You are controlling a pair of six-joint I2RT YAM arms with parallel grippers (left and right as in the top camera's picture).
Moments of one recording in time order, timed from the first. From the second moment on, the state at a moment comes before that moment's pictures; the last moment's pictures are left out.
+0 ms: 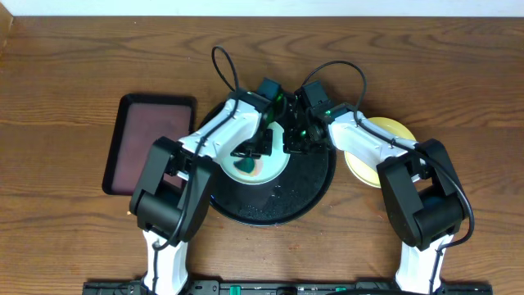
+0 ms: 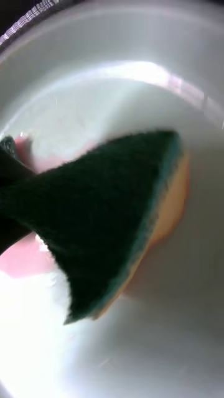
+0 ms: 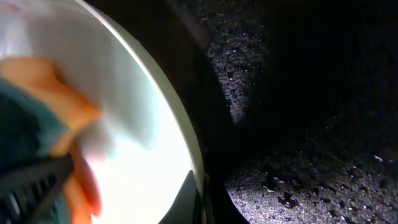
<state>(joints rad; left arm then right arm) -0.50 2.05 1.43 -0.95 -0.14 -0.50 0.48 2.03 1.28 -0.51 -0.36 0.52</state>
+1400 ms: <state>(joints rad) -0.44 2.05 1.43 -0.75 -0.18 -0.55 0.48 2.04 1.28 -0.50 -0.35 0.53</state>
